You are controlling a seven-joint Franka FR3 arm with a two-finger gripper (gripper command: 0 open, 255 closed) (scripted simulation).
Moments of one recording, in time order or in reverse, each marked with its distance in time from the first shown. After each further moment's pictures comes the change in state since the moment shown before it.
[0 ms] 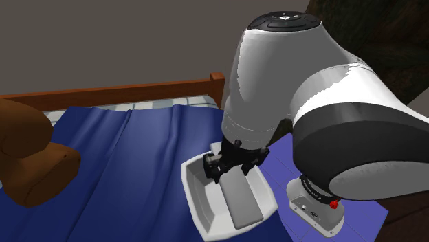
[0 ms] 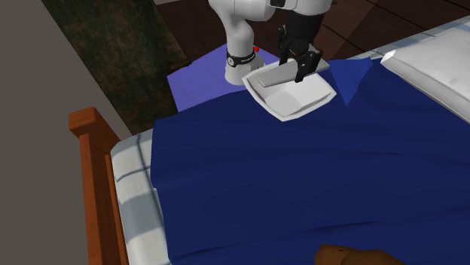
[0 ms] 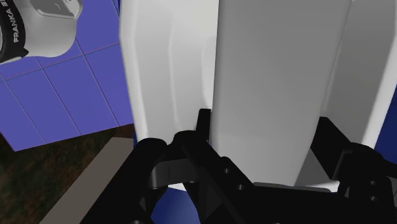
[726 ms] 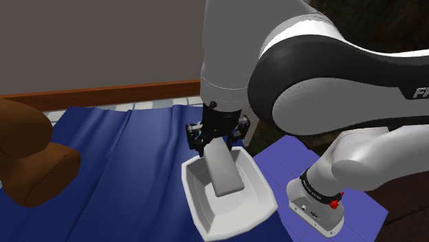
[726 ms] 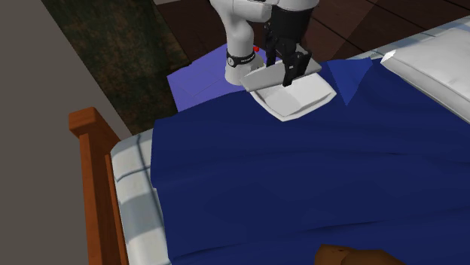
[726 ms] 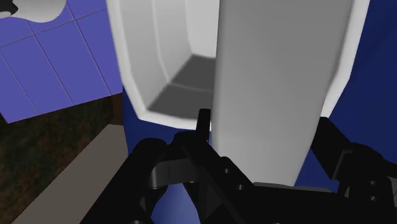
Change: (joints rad) arm -0.109 0.142 -0.035 0.145 -0.104 -0.012 -0.050
